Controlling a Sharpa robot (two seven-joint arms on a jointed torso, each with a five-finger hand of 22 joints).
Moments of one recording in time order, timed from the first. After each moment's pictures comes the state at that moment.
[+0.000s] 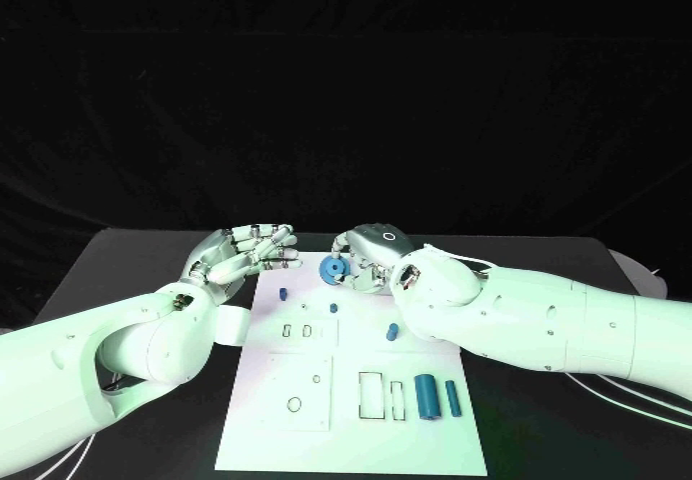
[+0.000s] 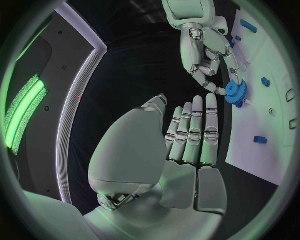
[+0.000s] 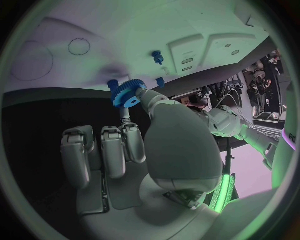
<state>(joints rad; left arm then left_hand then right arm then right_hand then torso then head) 1.22 -0.92 -0.02 1.70 0.03 -0.40 0.44 1.52 -0.13 0.22 0.28 0.20 0.84 0.21 0.27 0.18 1.04 0.16 0.12 0.07 1.02 0.11 0.34 0.28 0.17 0.96 0.21 0.37 0.12 1.29 -0.57 -0.12 1.41 -1.67 -0.48 -0.28 1.35 -0.20 0.41 0.20 0.23 0.86 0.14 0.35 0.45 1.45 0.06 1.44 1.31 1.46 0.00 1.54 1.31 0.01 1.47 0.11 1.57 1.31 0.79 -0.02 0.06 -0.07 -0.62</state>
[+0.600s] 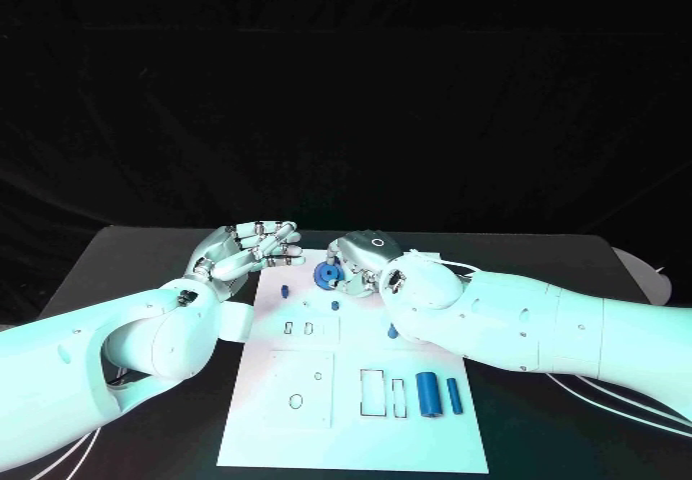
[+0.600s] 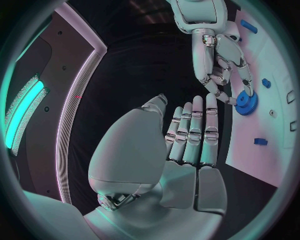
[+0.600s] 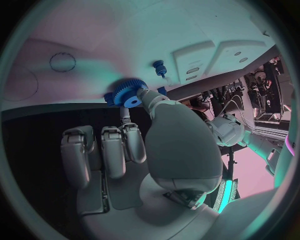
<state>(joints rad) 1.22 -0.92 -0.02 1.70 0.03 -0.40 0.44 1.52 -0.13 0.22 0.28 0.20 0.84 0.21 0.27 0.18 1.04 0.16 0.12 0.07 1.02 0.11 0.34 0.28 0.17 0.96 0.21 0.37 0.12 1.26 -0.48 -0.13 1.32 -1.67 -0.46 -0.28 1.34 -0.20 0.41 0.20 0.23 0.87 0.15 0.35 0.45 1.45 0.06 1.44 1.31 1.46 0.00 1.54 1.31 0.01 1.47 0.11 1.57 1.31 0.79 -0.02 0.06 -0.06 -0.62</state>
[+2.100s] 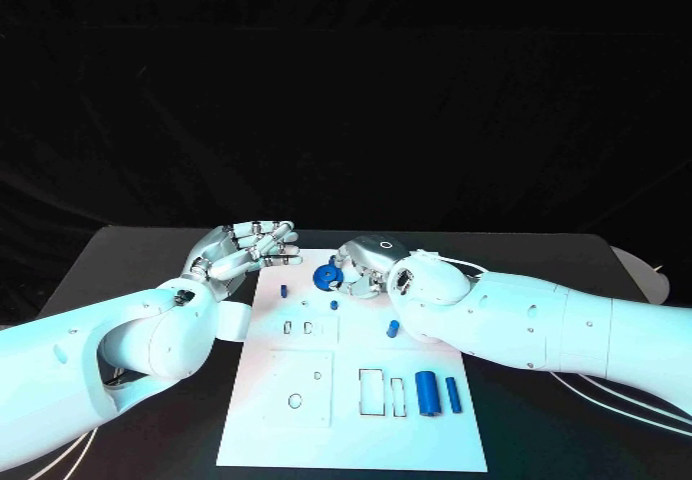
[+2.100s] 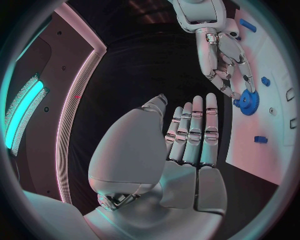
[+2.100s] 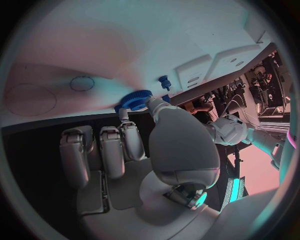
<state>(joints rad) 1.22 -0.92 -0.02 1.70 0.03 -0.40 0.44 1.52 -0.13 0.23 0.29 0.20 0.84 0.21 0.27 0.18 1.04 0.16 0.11 0.07 1.02 0.11 0.34 0.28 0.17 0.96 0.22 0.37 0.12 1.26 -0.52 -0.13 1.32 -1.61 -0.41 -0.27 1.19 -0.15 0.30 0.29 0.22 0.82 0.17 0.24 0.41 1.42 0.09 1.42 1.31 1.47 0.02 1.55 1.31 0.01 1.46 0.13 1.57 1.31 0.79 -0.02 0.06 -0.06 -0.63</state>
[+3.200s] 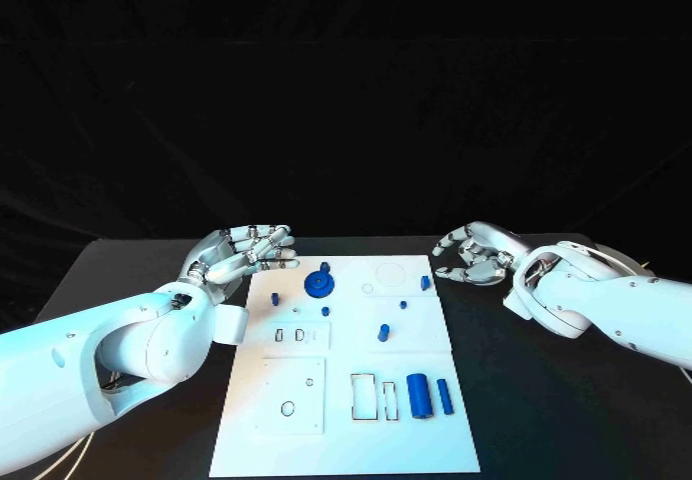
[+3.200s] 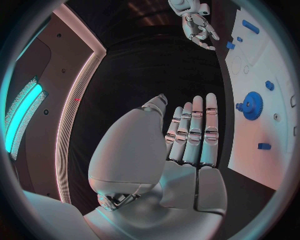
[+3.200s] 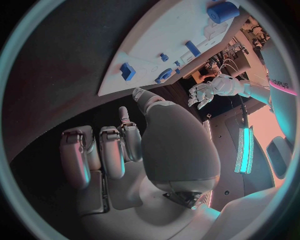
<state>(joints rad) 1.22 -0.92 -0.02 1.68 0.03 -0.40 0.44 1.52 -0.13 0.23 0.28 0.20 0.84 0.21 0.27 0.18 1.04 0.16 0.11 0.07 1.02 0.11 0.34 0.28 0.17 0.96 0.22 0.37 0.12 1.29 -0.98 -0.13 1.42 -1.16 -0.40 0.09 1.38 -0.21 0.37 0.17 0.20 0.85 0.17 0.21 0.40 1.43 0.08 1.42 1.31 1.47 0.02 1.56 1.31 0.01 1.46 0.13 1.57 1.31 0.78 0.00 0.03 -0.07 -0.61</state>
